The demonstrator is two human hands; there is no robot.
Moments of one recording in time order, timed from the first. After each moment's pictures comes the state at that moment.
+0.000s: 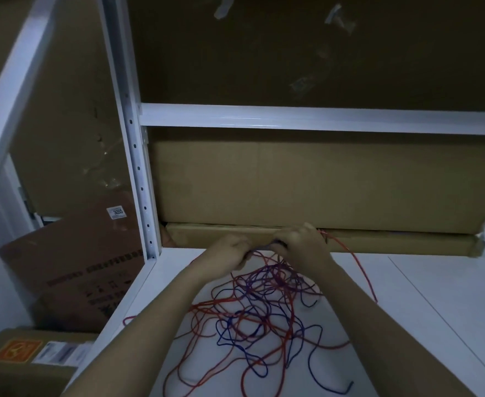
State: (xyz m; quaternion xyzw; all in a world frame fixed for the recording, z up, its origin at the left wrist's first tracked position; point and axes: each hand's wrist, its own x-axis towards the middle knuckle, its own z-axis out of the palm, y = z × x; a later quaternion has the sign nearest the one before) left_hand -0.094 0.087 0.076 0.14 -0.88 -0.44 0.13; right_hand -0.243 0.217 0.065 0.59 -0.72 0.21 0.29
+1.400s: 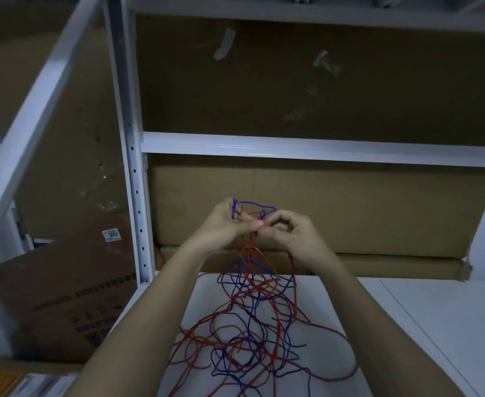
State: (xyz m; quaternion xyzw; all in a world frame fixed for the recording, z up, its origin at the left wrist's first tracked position) left_hand -0.106 0.094 0.163 0.09 -0.76 -0.56 0.30; right_hand -0.215 0.225 0.145 0.52 -0.62 0.58 -0.08
